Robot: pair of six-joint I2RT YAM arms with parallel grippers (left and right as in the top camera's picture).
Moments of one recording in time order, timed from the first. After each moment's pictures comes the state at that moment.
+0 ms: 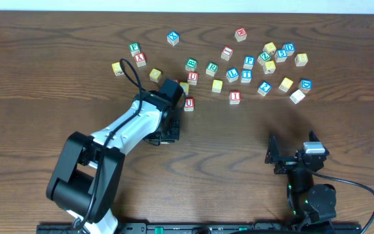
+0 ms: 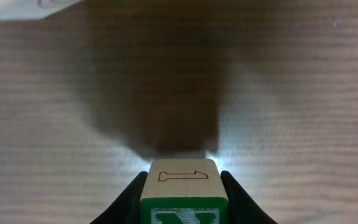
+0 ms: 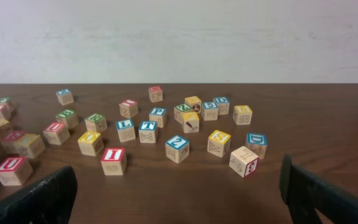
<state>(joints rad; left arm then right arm) -0.47 1.82 1.11 -0.80 0.05 -0.44 0.21 0.01 0.01 -0.06 0.15 0.06</state>
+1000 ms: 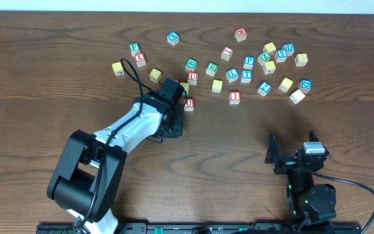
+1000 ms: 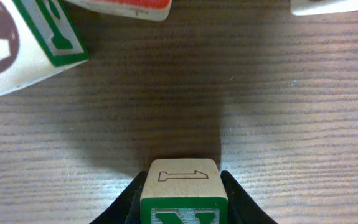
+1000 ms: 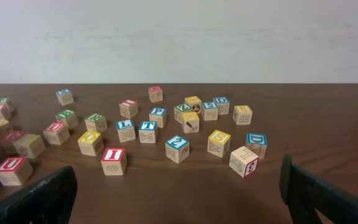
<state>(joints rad) -0.47 1.82 1.07 -0.65 0.05 -0.43 0.21 0.01 0.01 -0.06 0.15 0.06</state>
